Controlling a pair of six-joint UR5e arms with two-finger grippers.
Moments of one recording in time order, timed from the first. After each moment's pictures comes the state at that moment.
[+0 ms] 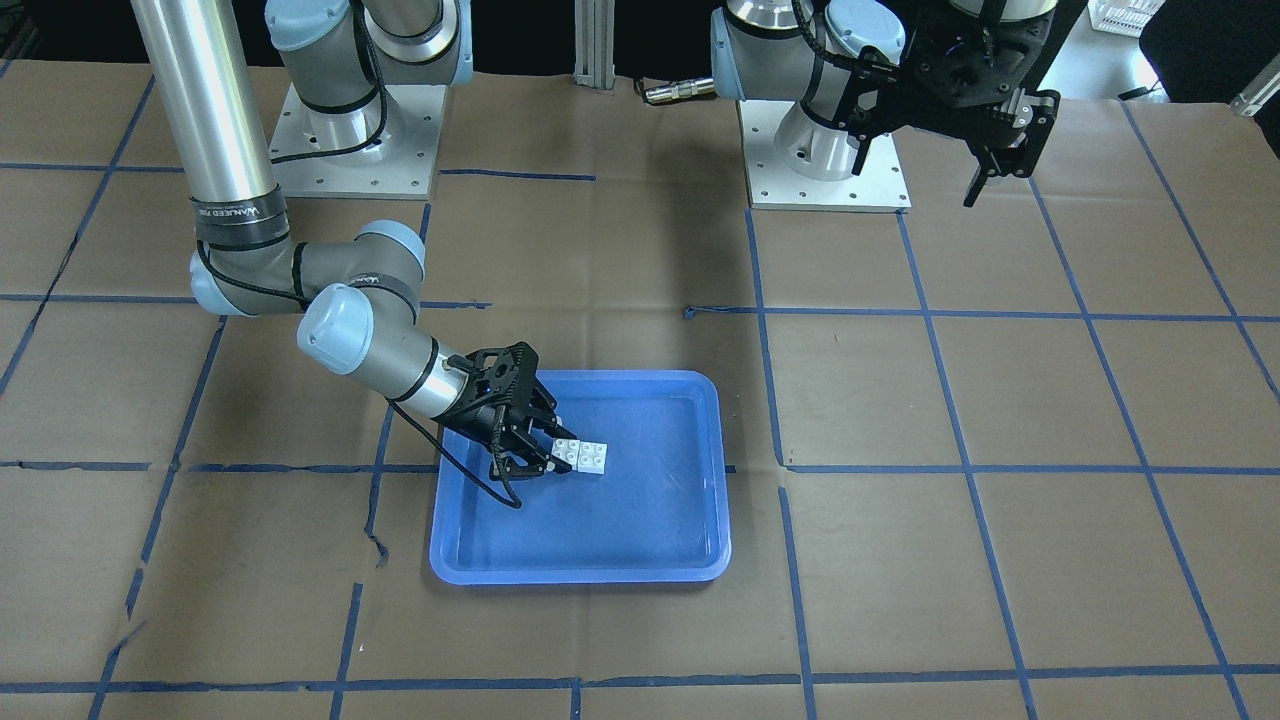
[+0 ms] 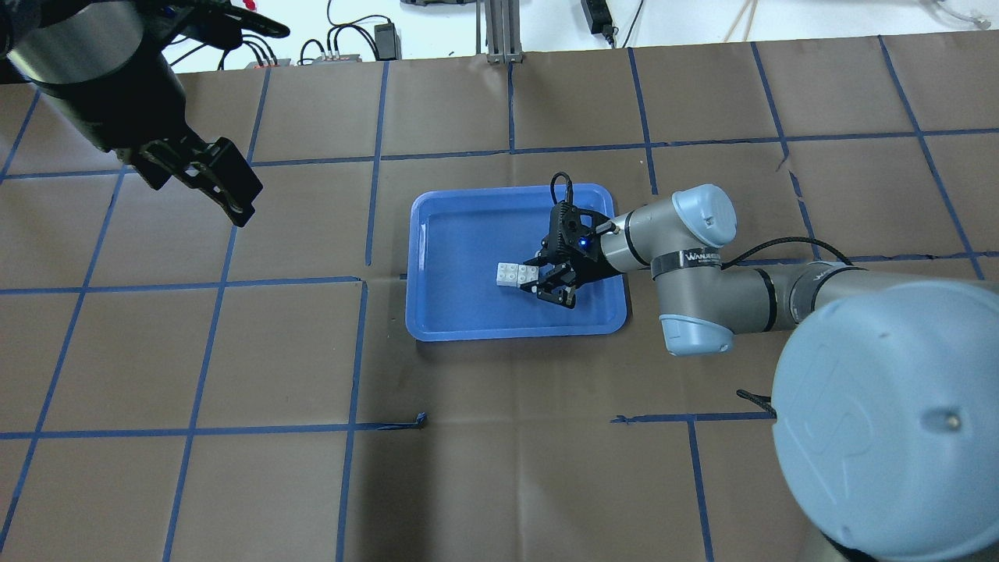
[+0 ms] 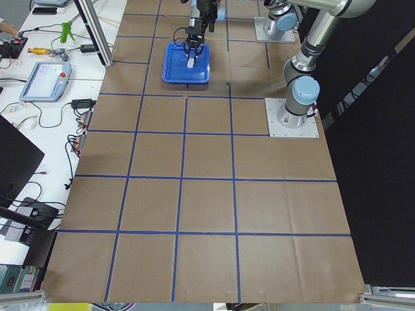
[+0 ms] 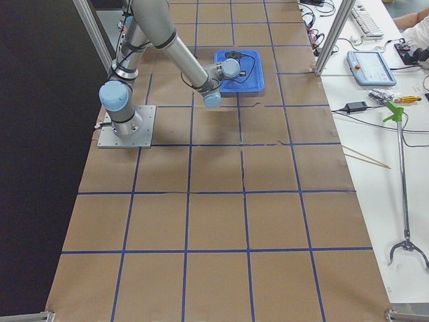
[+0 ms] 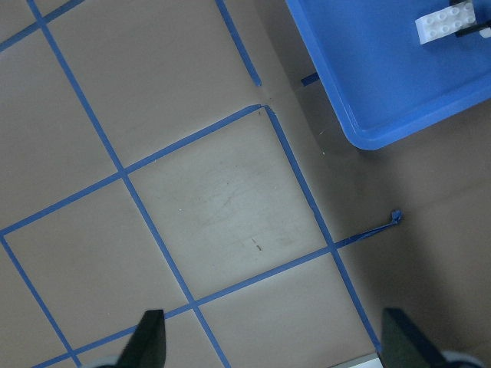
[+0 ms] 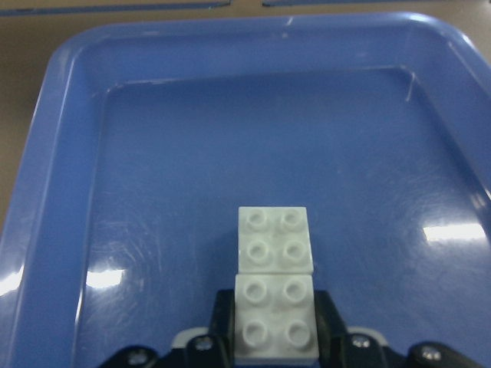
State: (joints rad) left arm -1.57 -1.50 -1.49 -1.74 1.67 0.44; right arm 1.63 -1.02 2.07 -2.85 -0.84 -1.32
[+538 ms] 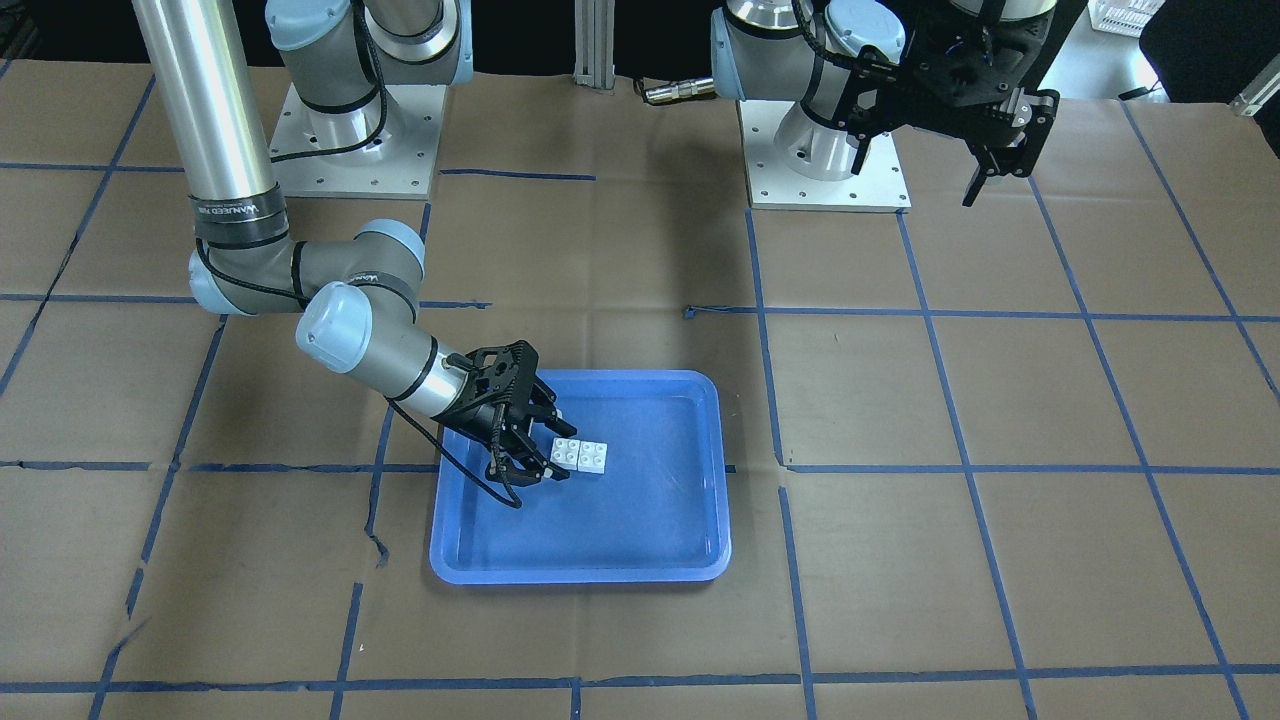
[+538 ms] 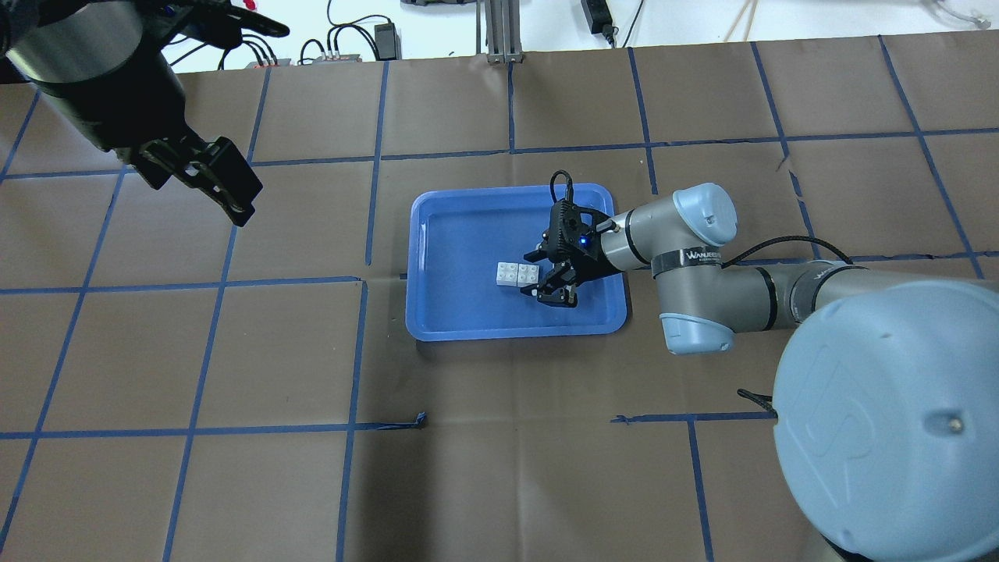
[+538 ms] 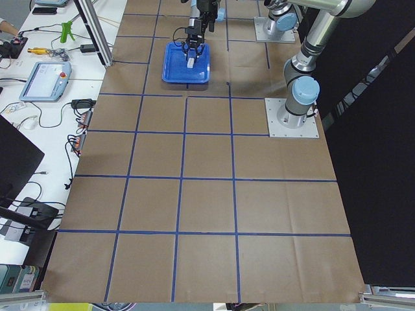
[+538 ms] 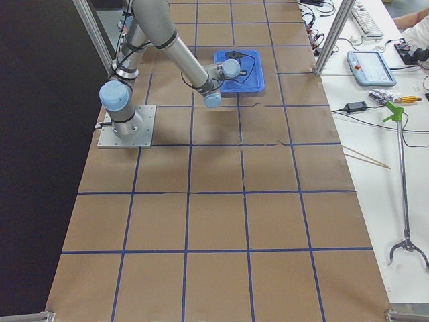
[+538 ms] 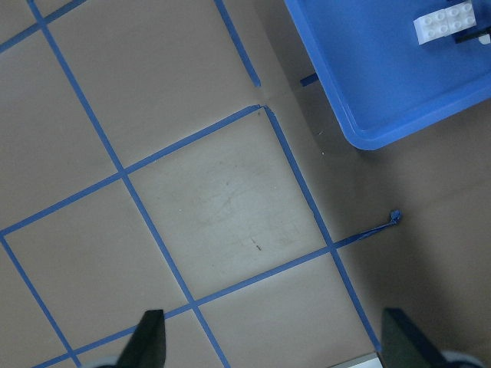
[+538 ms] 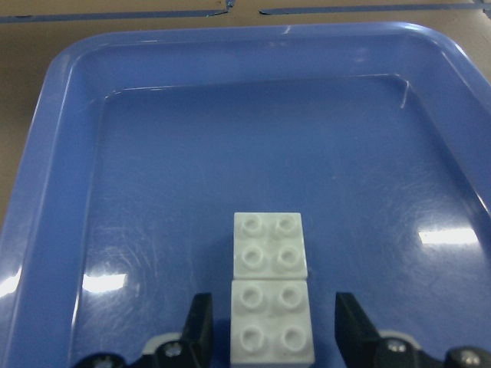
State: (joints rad) left arm -1.57 -1.50 -1.49 -1.74 1.67 0.44; right arm 1.63 -1.02 2.06 -2.85 -0.83 -1.32
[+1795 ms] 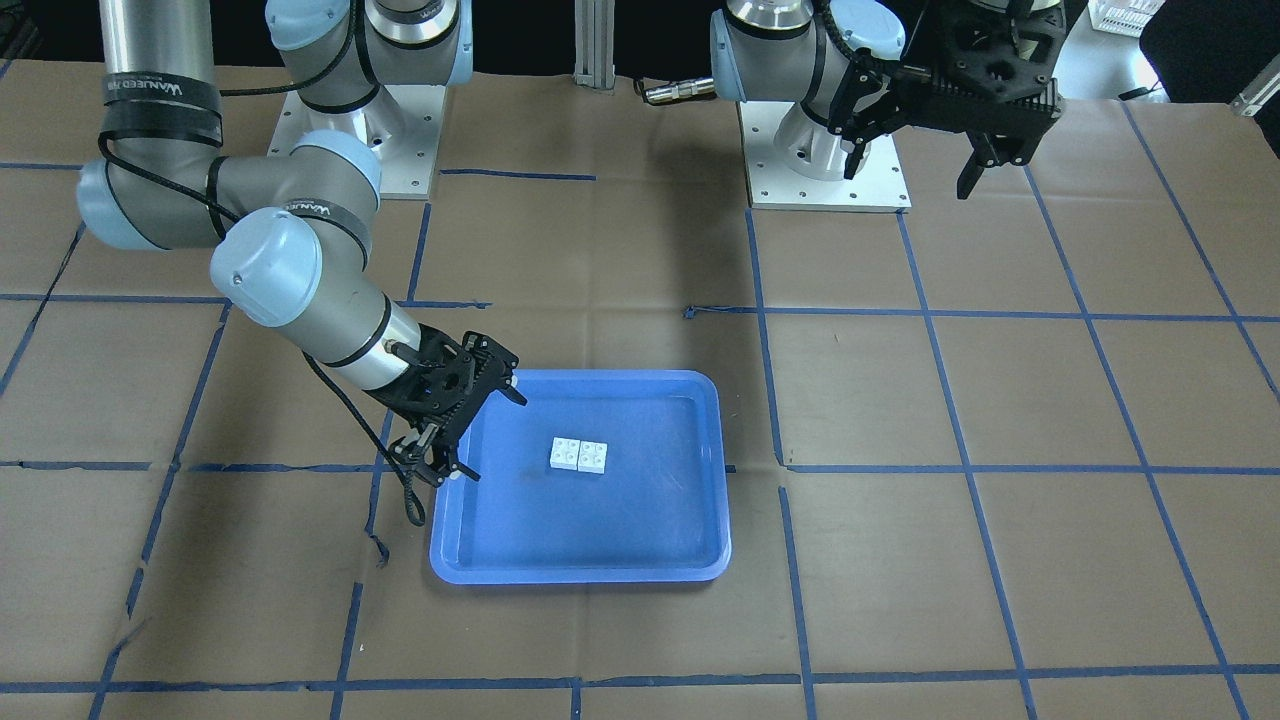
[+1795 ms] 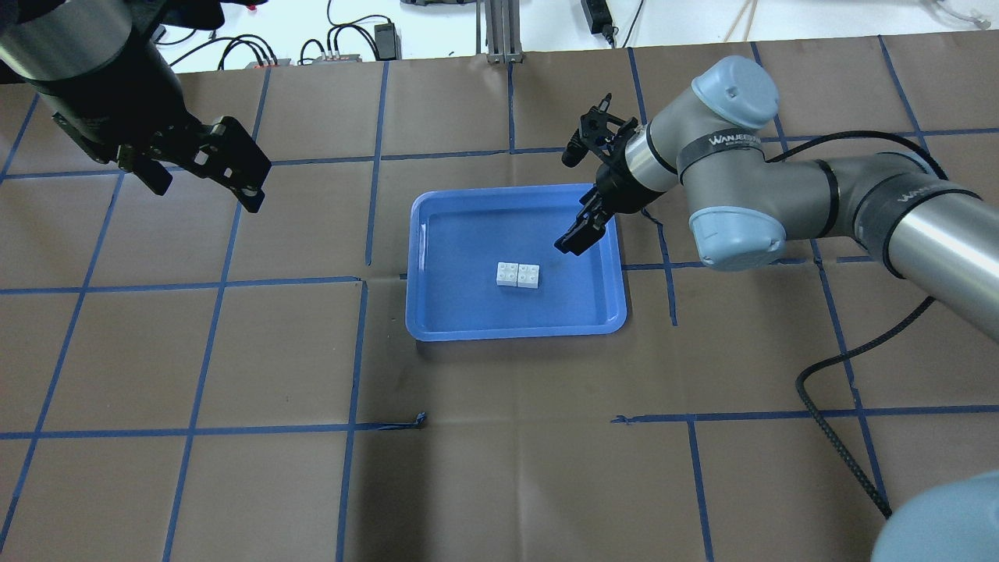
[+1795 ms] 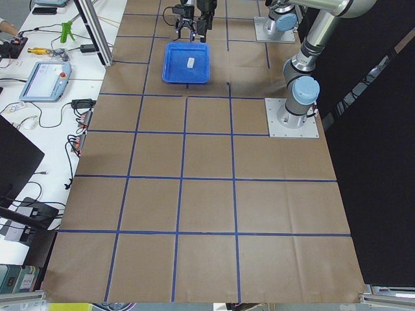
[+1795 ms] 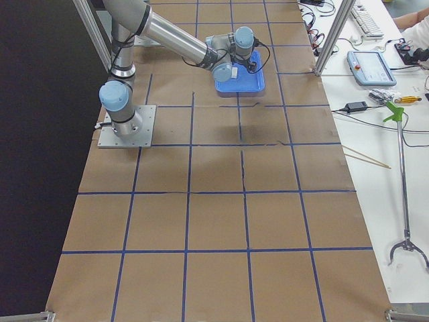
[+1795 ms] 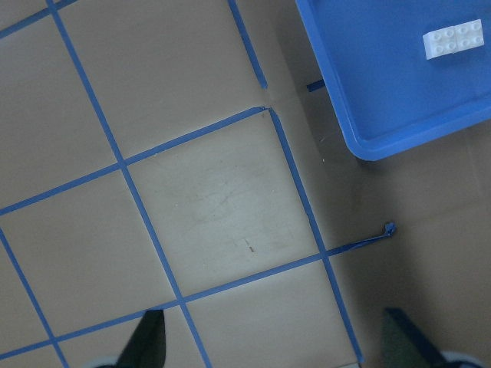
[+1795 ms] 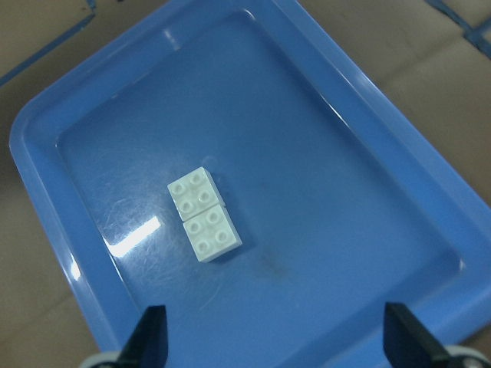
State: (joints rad) left arm -1.54 -1.49 -1.50 -1.72 1.58 0.19; right arm 1.62 -1.29 1.85 -2.23 -1.16 -0.84
